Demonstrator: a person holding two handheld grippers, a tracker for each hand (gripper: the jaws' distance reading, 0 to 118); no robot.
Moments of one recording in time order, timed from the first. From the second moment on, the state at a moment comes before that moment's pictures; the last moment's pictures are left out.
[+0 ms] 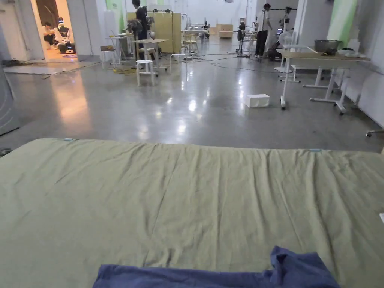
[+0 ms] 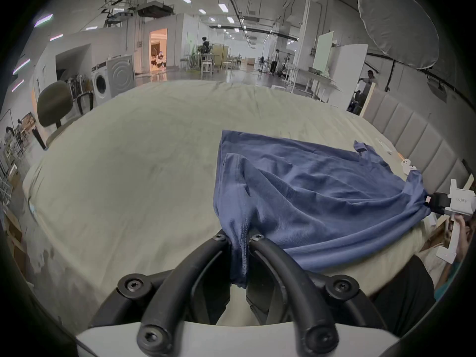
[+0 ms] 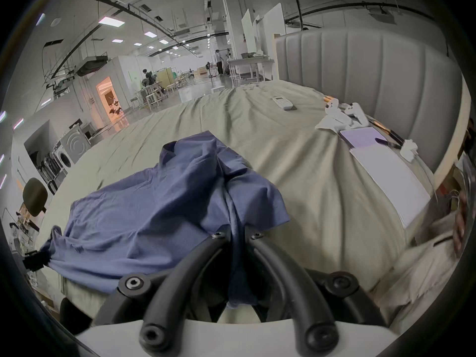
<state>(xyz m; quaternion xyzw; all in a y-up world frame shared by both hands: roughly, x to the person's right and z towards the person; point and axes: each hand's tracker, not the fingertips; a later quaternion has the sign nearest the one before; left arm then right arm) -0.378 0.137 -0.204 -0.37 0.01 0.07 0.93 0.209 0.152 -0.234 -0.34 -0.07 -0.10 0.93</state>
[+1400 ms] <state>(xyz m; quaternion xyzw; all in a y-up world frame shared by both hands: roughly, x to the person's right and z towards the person) -0.277 0.284 -0.073 -0.13 -0.02 -0.05 0.99 0.109 0.271 -0.091 -0.12 0.09 -0.03 0.99</state>
